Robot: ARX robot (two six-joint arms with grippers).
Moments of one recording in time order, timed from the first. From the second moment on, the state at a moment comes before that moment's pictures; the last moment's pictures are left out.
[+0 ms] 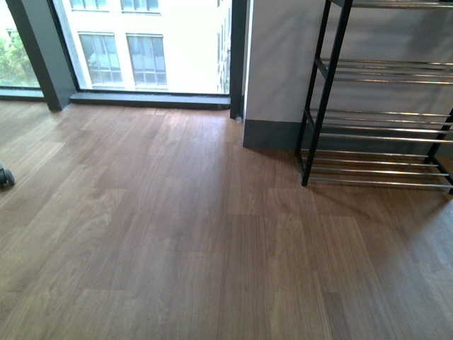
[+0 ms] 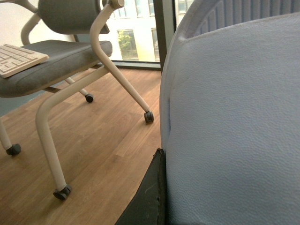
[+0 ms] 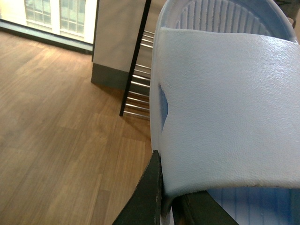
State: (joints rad) left arm 0.12 0.09 0.06 -0.02 -0.23 0.12; right arm 0.28 0.14 0.11 -0.06 0.53 -0.22
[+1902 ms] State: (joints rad) left arm 0.12 0.09 0.06 -0.02 -0.23 0.13; right arm 0.28 0.14 0.11 -0.06 0.52 -0.22
